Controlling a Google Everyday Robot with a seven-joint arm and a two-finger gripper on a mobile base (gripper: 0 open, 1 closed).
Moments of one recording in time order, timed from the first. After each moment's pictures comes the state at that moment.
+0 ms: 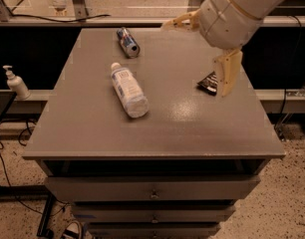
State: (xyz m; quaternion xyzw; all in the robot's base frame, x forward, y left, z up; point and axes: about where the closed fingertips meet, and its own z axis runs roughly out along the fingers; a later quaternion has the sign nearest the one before) arm 0.511 -0.084 0.970 -0.88 0.40 -0.02 0.24
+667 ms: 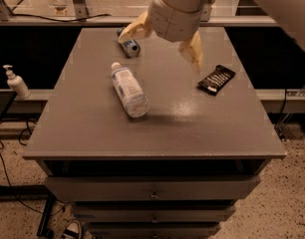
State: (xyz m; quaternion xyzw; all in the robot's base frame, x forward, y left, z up) arm 0.561 -0.027 0.956 -0.97 0.17 -0.12 0.14
